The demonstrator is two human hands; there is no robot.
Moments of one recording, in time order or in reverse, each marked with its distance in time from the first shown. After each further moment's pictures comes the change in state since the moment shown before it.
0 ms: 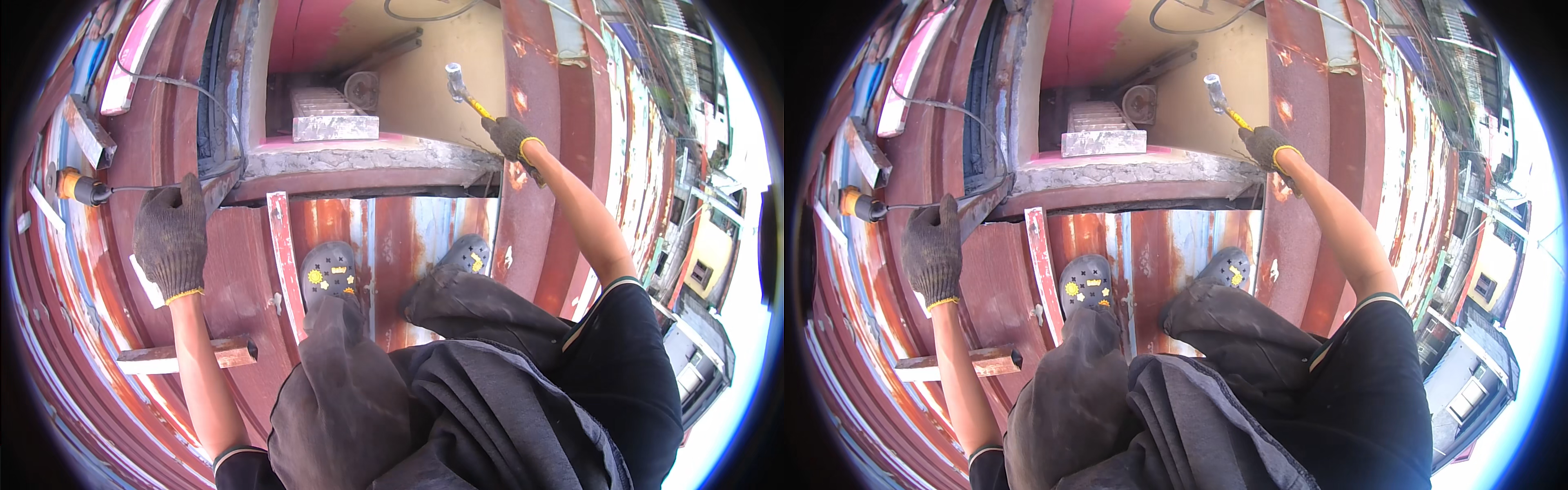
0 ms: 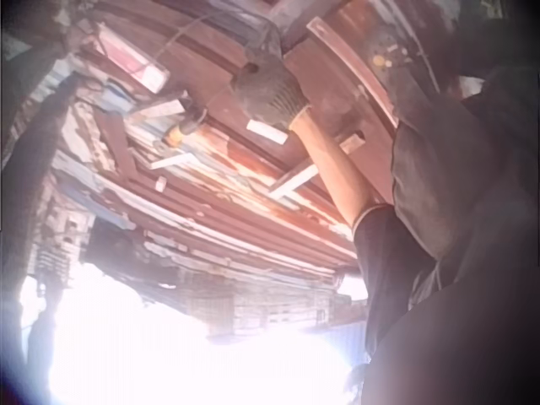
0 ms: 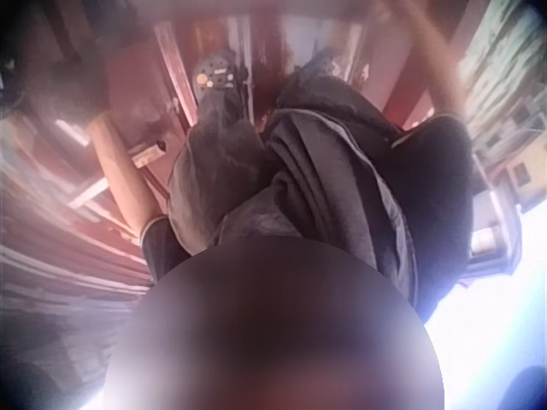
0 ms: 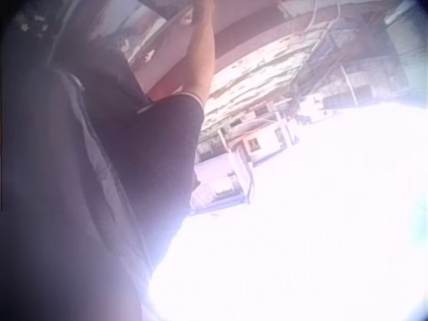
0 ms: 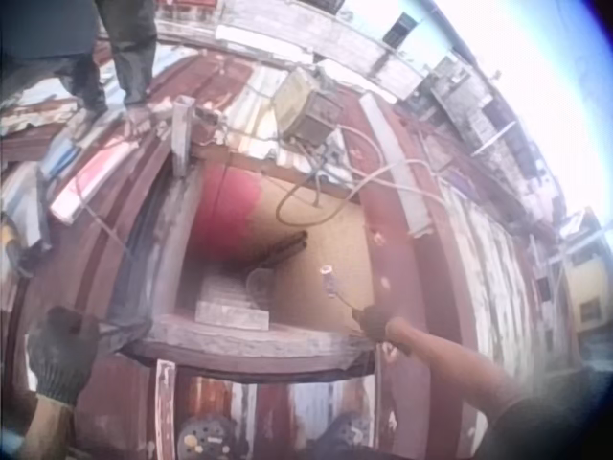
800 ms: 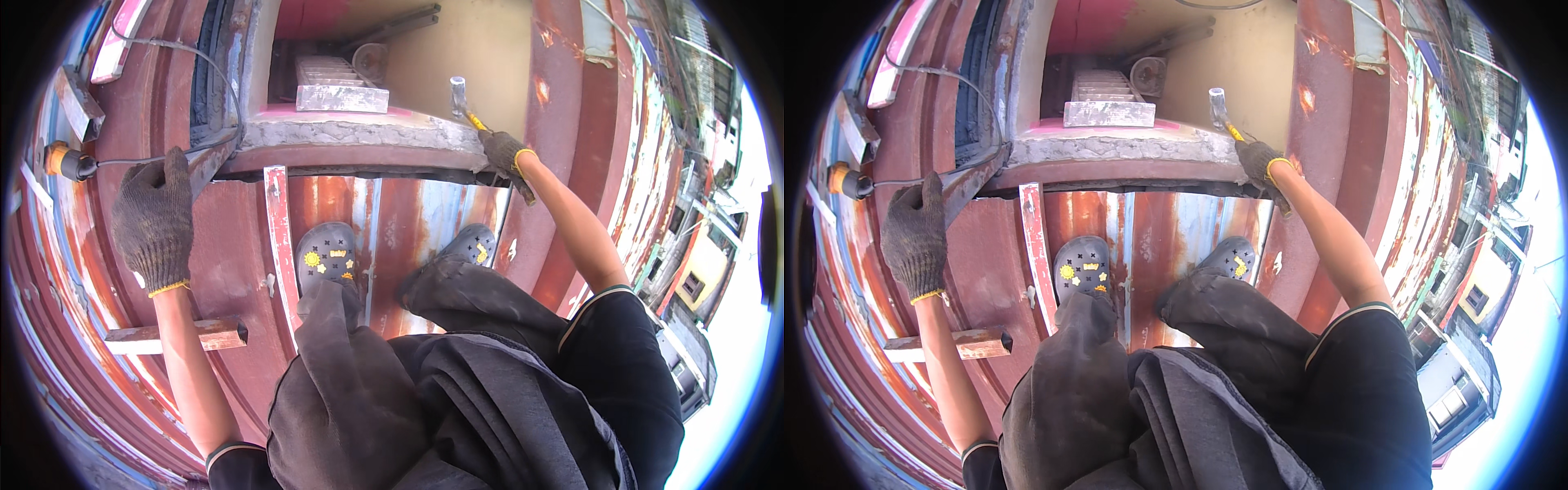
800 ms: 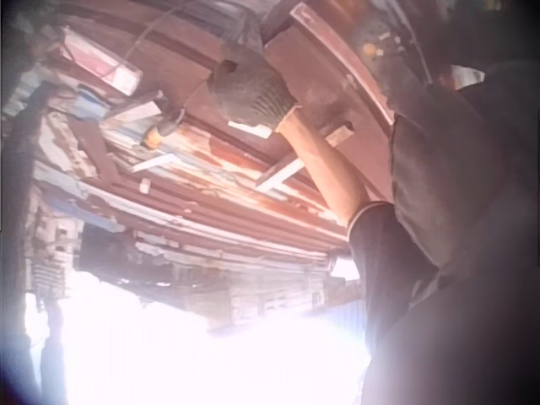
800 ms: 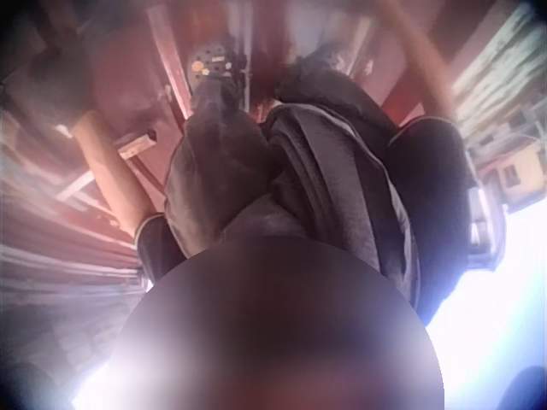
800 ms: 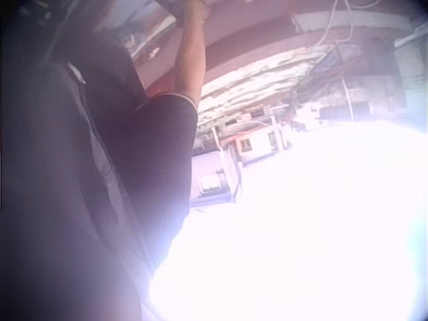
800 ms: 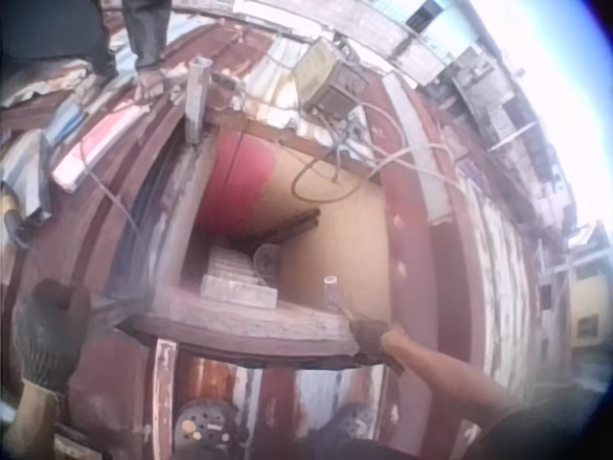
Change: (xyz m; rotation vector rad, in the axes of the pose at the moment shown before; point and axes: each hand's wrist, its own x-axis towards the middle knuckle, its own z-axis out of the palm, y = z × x) left_hand 0.003 -0.003 0.002 0.062 -0.069 -0.050; right_hand 0.000 -0.005 0.072 0.024 -0.238 -0.027
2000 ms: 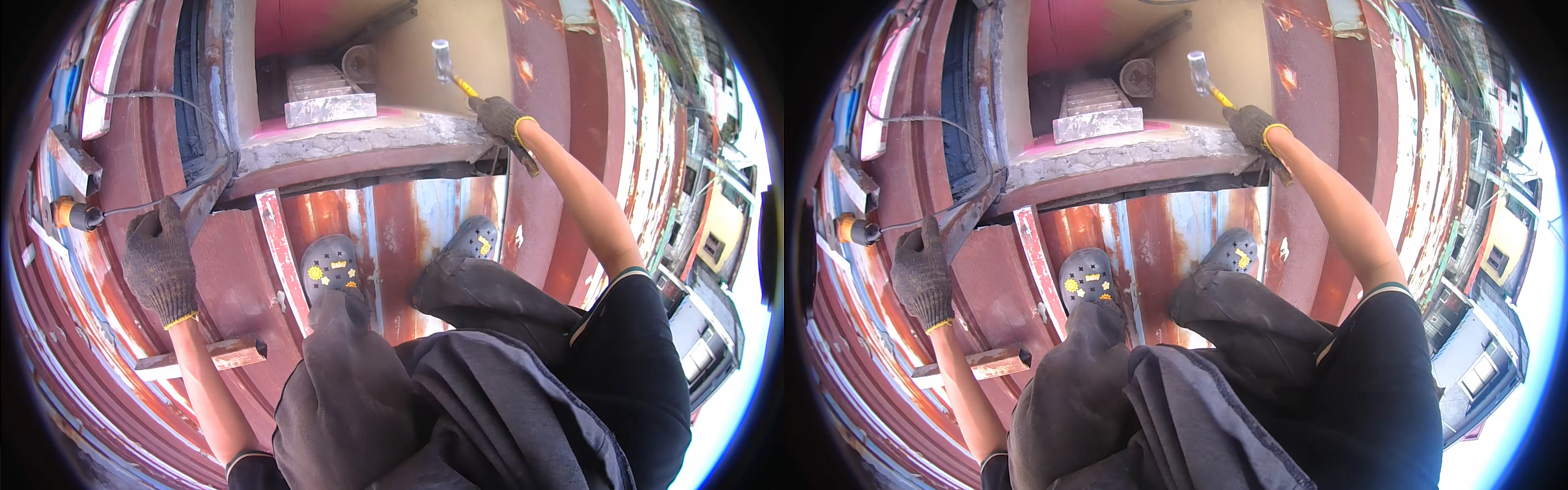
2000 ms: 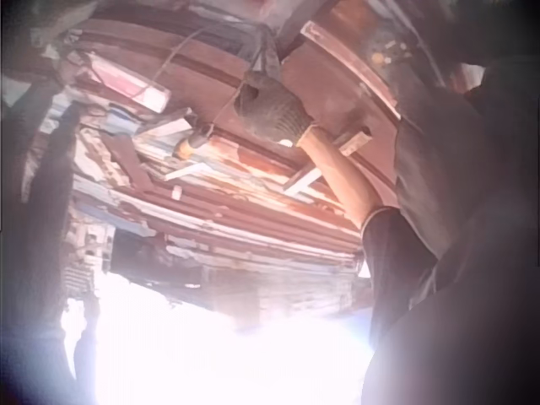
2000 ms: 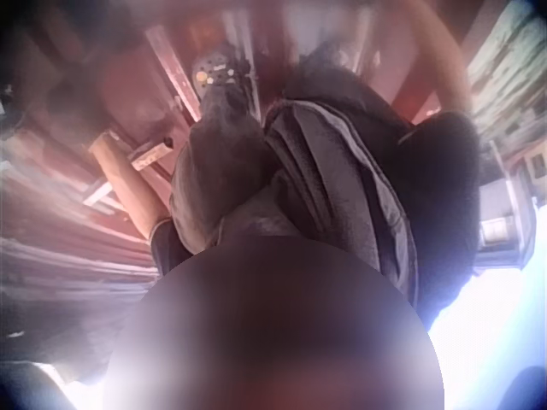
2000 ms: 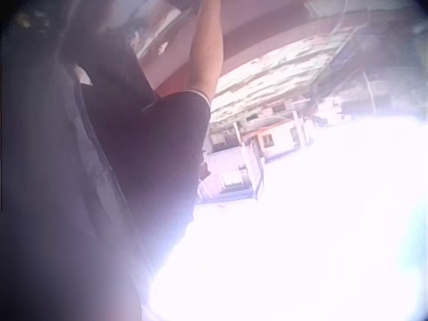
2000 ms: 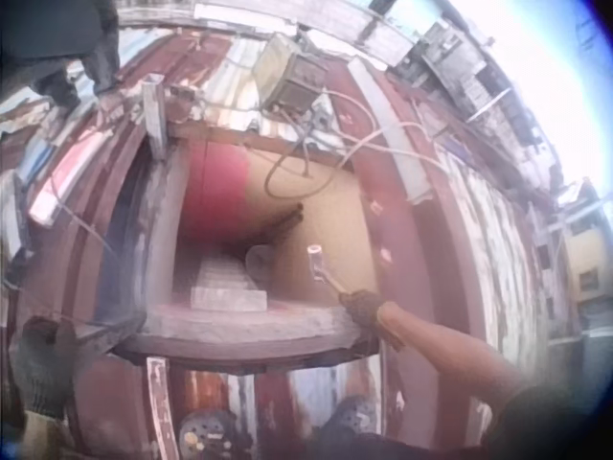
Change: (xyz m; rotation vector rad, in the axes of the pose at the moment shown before) left_hand 0.002 0.001 -0.003 -0.022 -0.034 -0.050; right_hand -0.005 -0.019 -0.048 0.377 0.079 0.090
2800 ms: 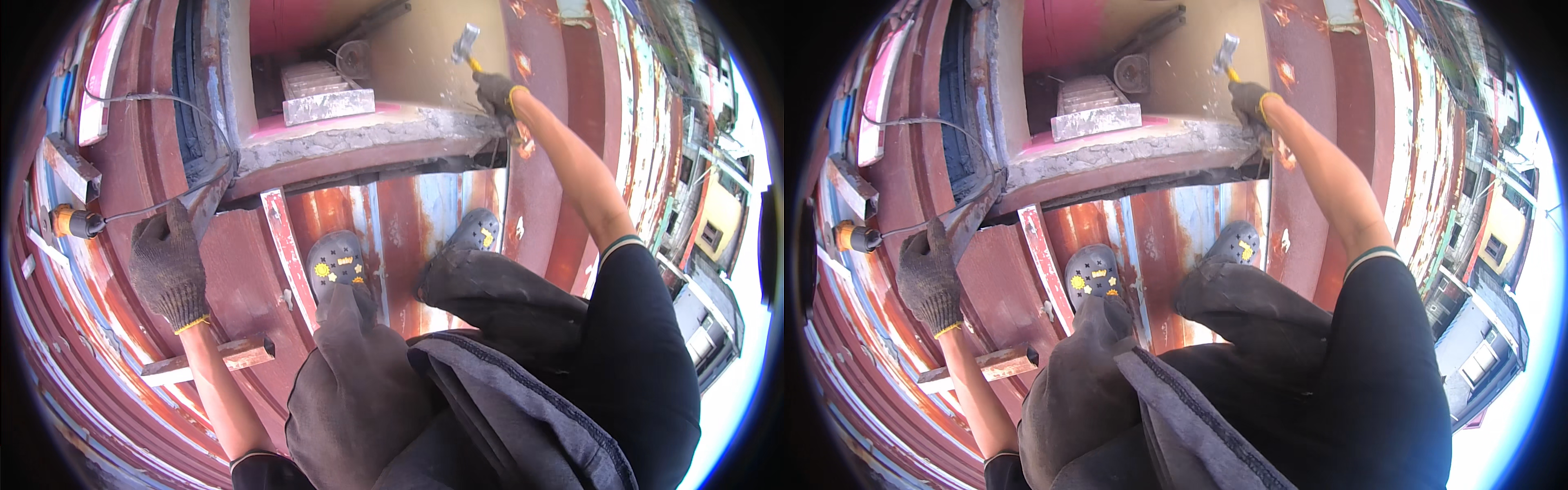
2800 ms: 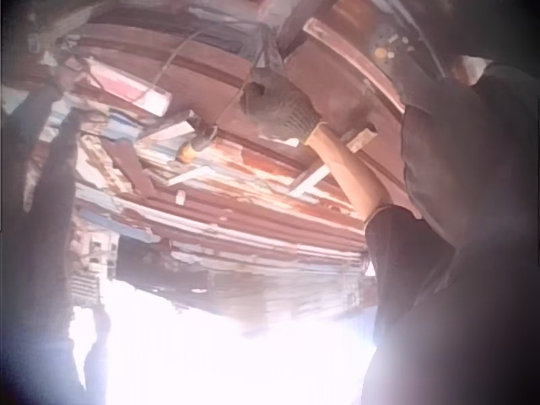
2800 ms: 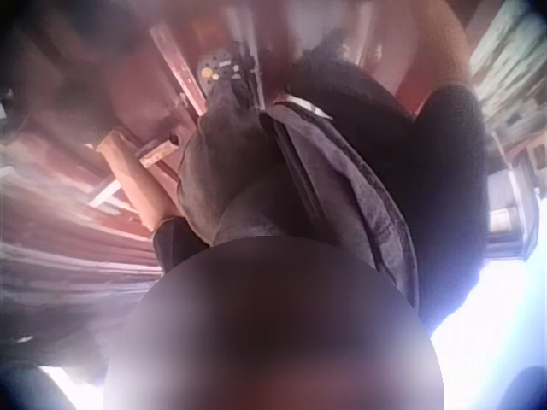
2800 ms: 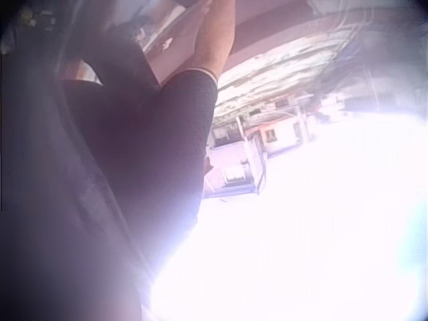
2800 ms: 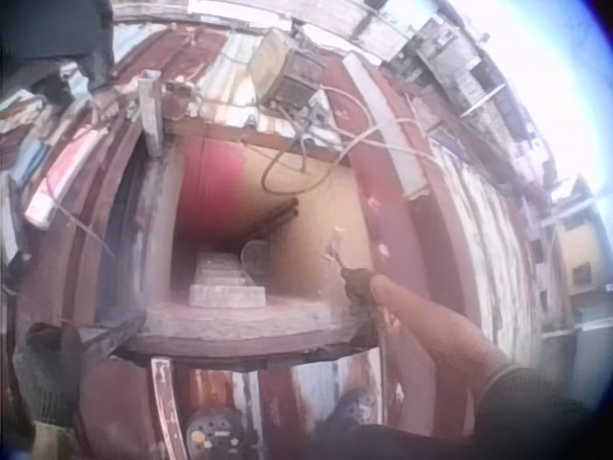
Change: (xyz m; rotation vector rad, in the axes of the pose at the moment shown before) left_hand -0.002 0.003 0.003 -0.019 -0.029 0.024; right_hand 0.089 0.040 -0.005 0.152 0.052 0.083
